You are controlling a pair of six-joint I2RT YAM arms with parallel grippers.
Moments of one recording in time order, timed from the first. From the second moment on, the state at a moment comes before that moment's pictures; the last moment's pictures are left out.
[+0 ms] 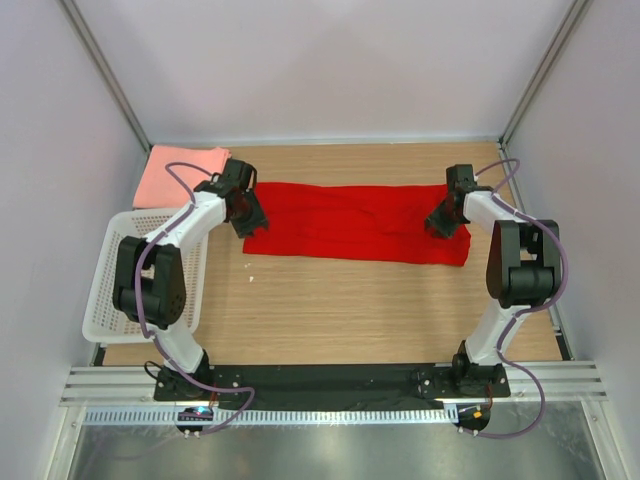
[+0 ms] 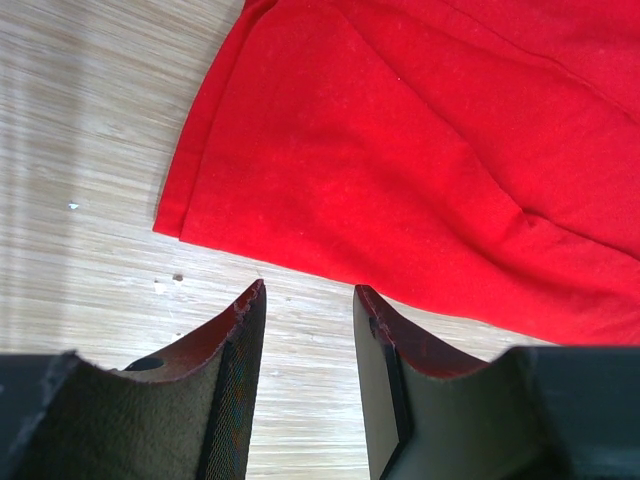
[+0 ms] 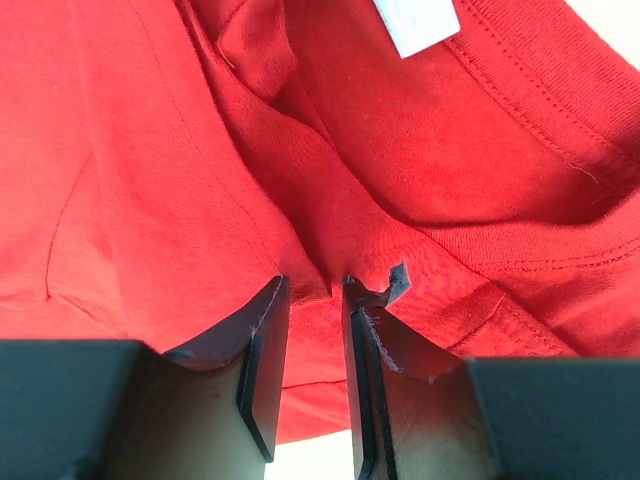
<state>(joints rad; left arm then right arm) -0.27 1.74 1.31 -0.67 -0.01 -0.71 -0.01 1.83 1.21 -0.52 0.04 0.76</state>
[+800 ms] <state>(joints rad) -0.27 1.74 1.30 -0.66 -0.01 -0.72 0.05 1.83 1.24 -0.47 0.00 0.77</state>
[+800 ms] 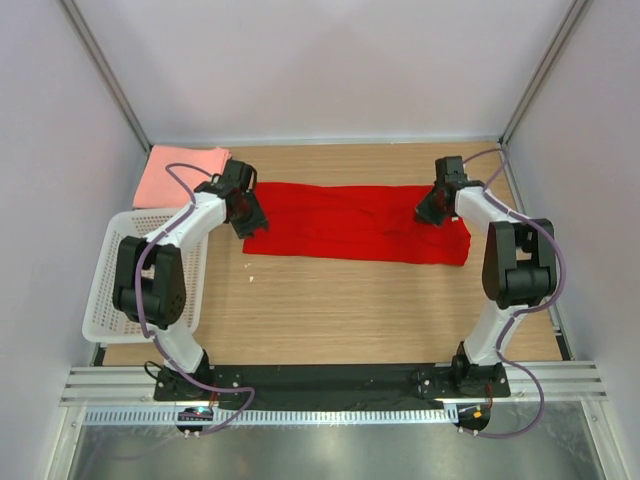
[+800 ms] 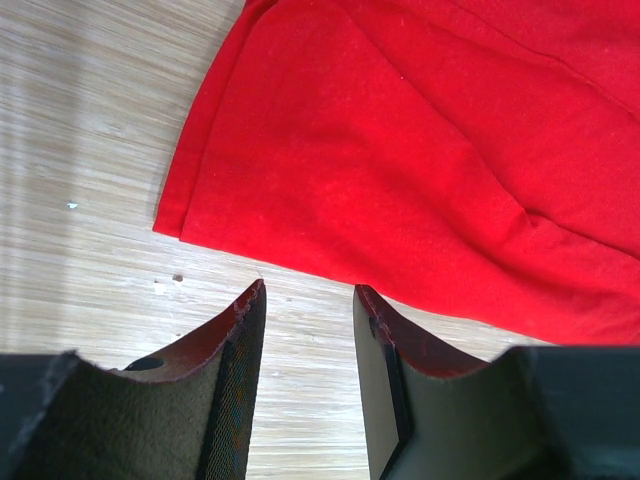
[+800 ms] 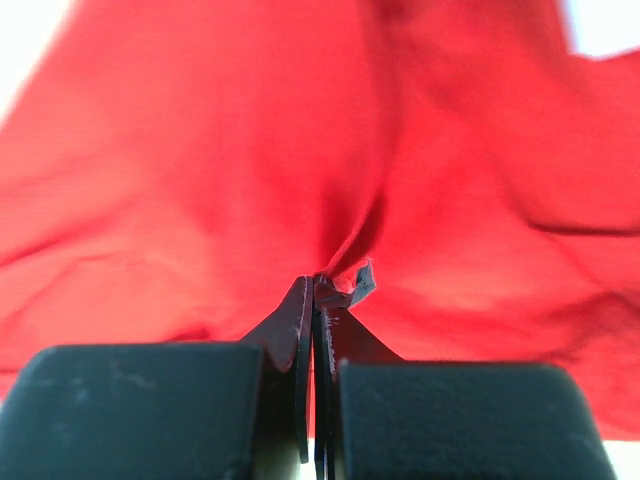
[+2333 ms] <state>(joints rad) -0.34 1.77 1.25 -0.66 -0.13 -0.70 -0.01 1.65 1.21 -0.54 0.02 0.79</state>
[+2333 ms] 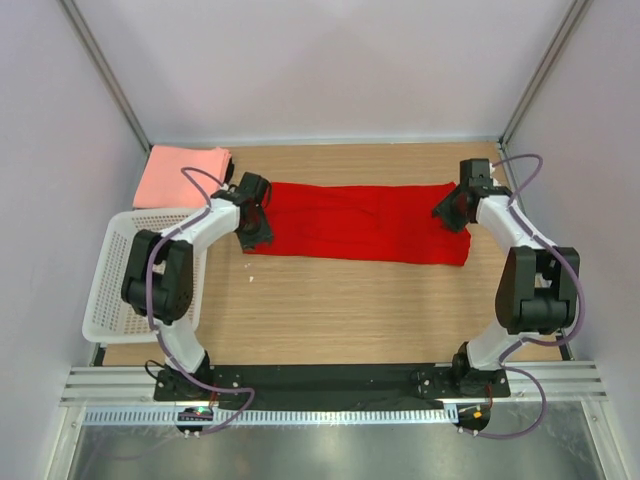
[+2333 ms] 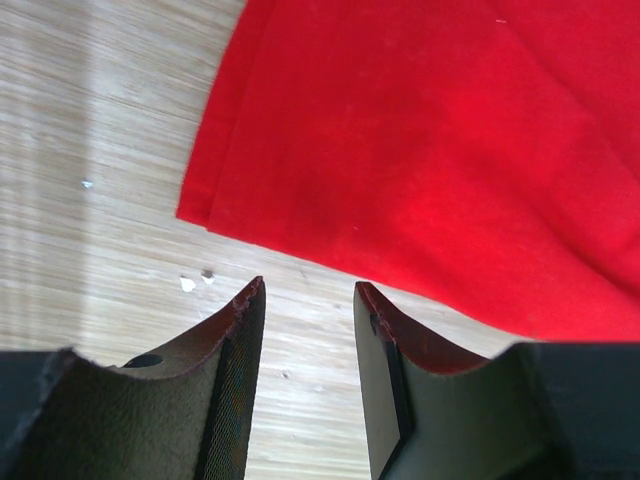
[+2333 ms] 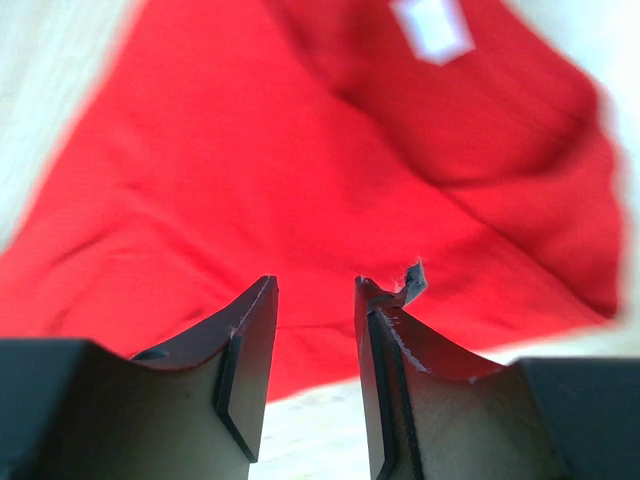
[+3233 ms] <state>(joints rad) -0.35 1.66 1.16 -0.70 -0.17 -0.66 -0.16 2.02 1.42 -0.52 0.27 0.62</state>
